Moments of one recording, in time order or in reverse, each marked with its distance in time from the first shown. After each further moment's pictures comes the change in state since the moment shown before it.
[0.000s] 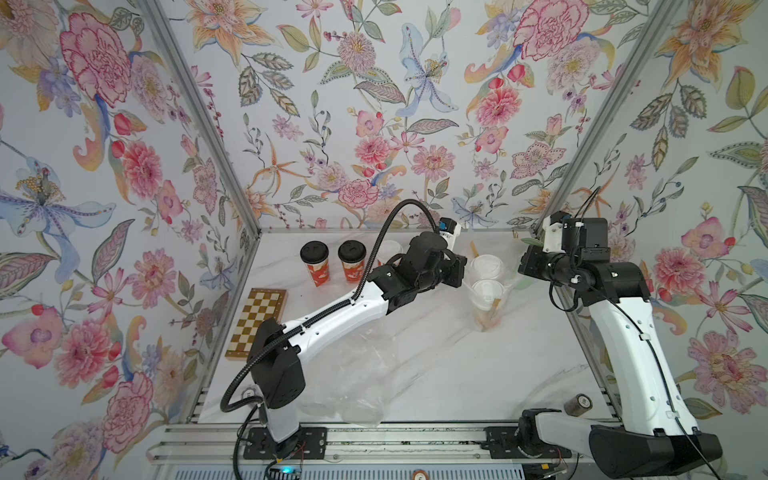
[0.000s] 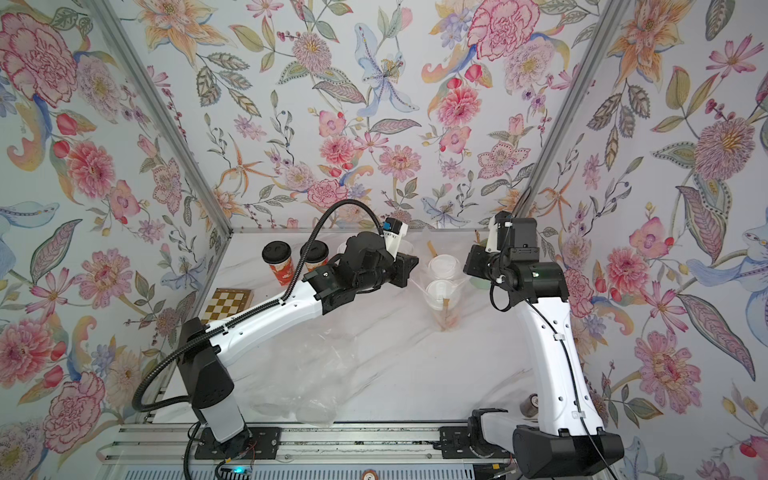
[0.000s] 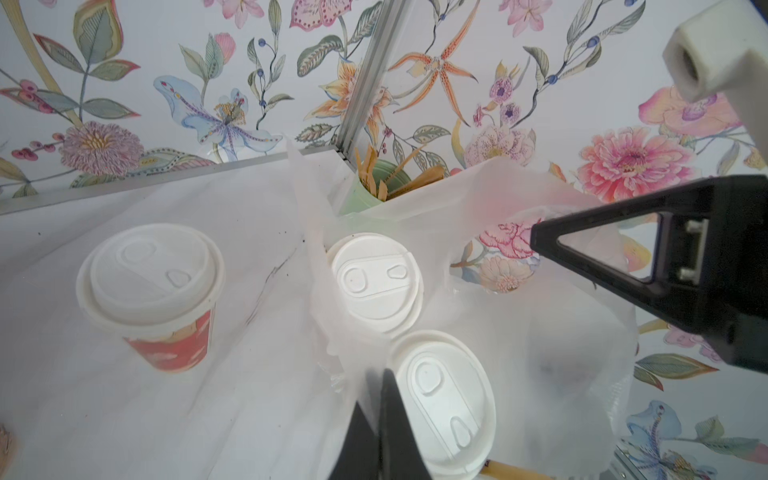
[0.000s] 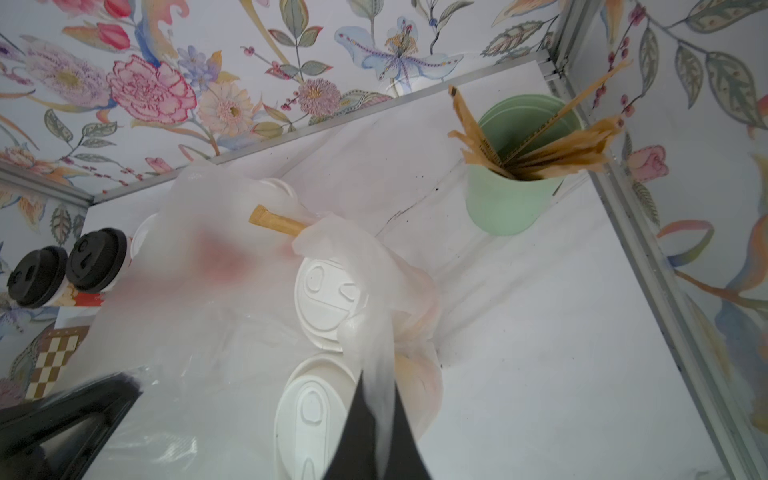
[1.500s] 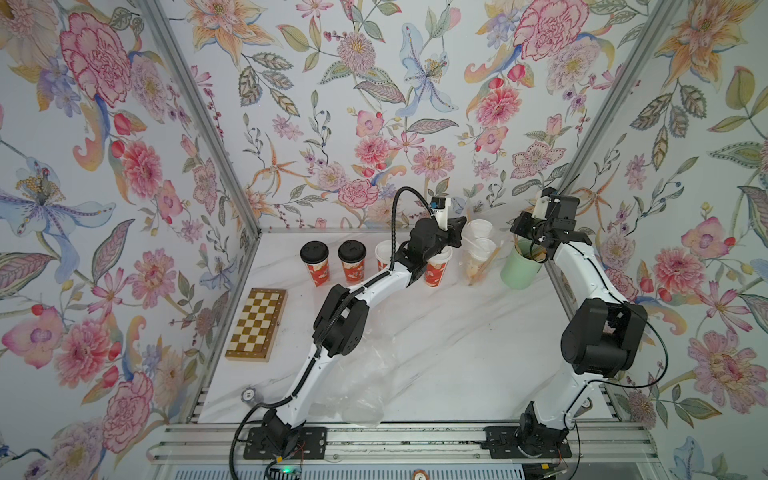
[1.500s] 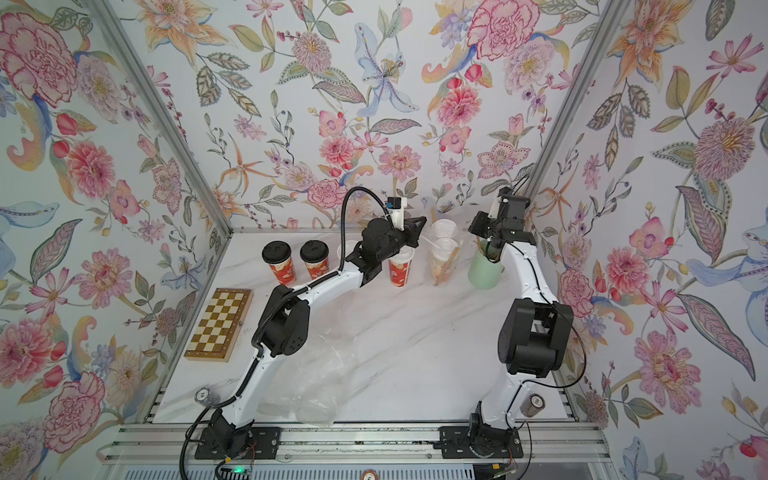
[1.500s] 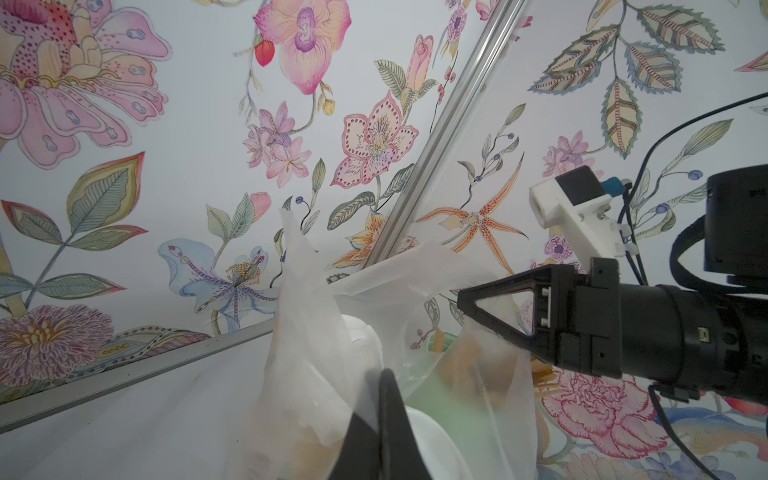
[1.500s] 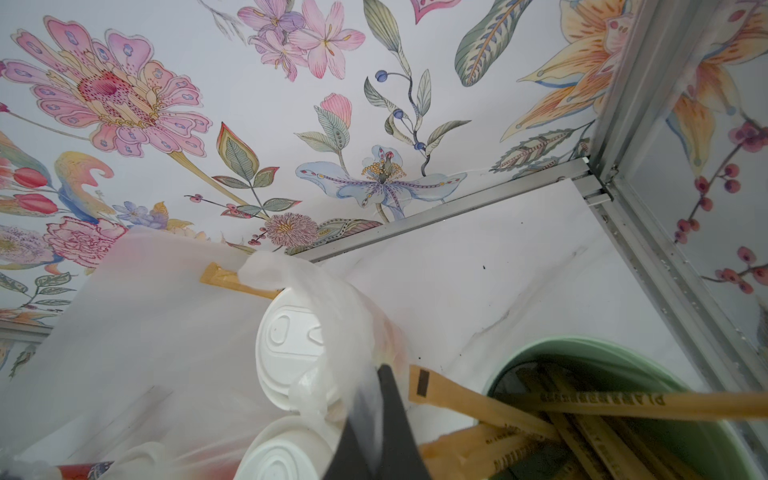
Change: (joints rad) left arm 0.185 0.617 0.407 0.608 0.095 -0.061; right arm -0.159 0.593 0.120 0.627 -0.175 0.008
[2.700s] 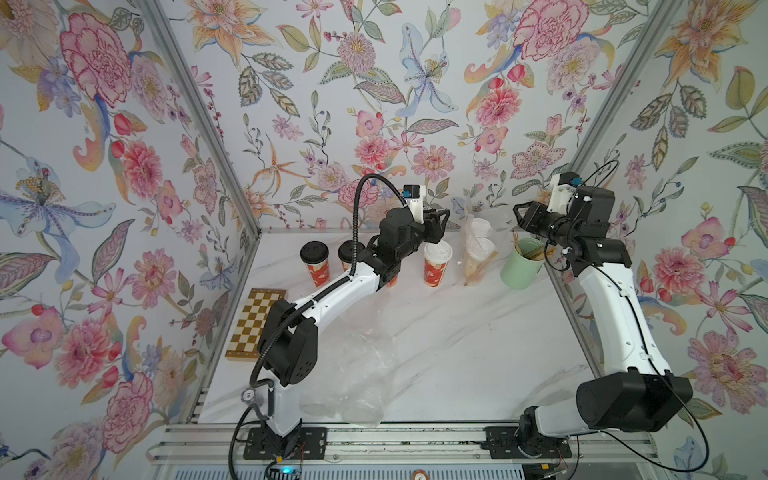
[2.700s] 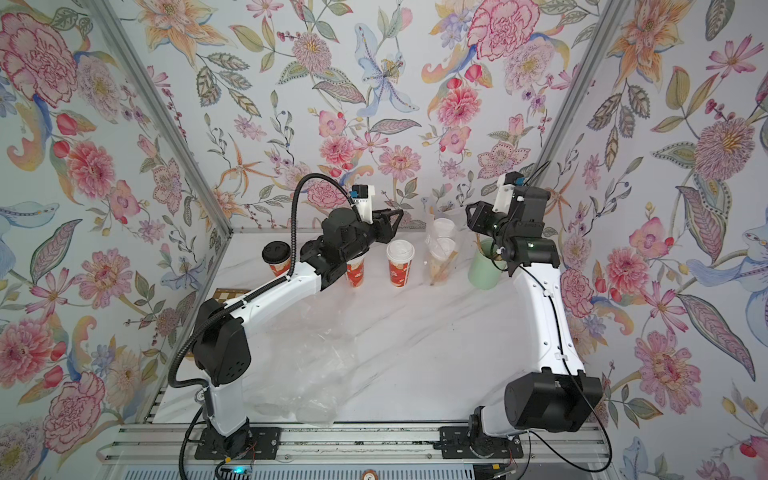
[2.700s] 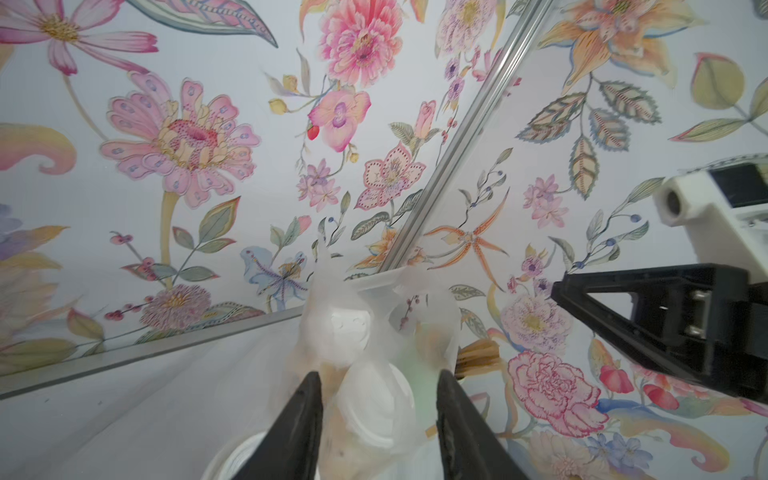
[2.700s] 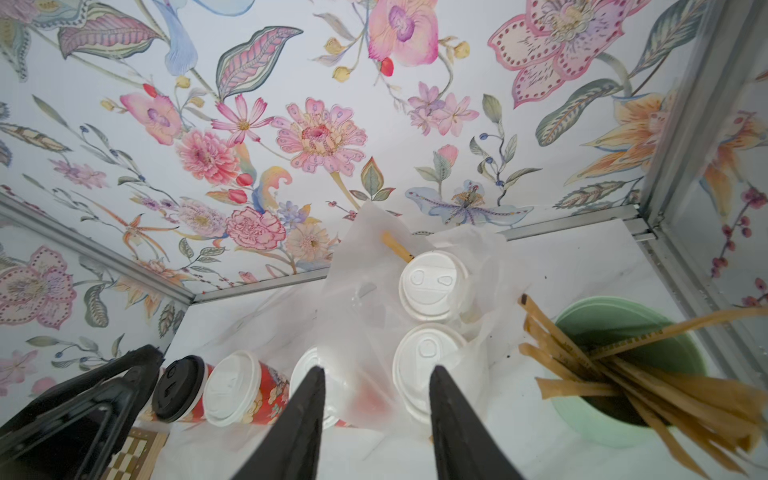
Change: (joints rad) left arm 0.003 -0.556 -0.429 -0.259 -0.098 0.037; right arm 0.093 -0.407 -0.057 -0.197 -0.072 0.036
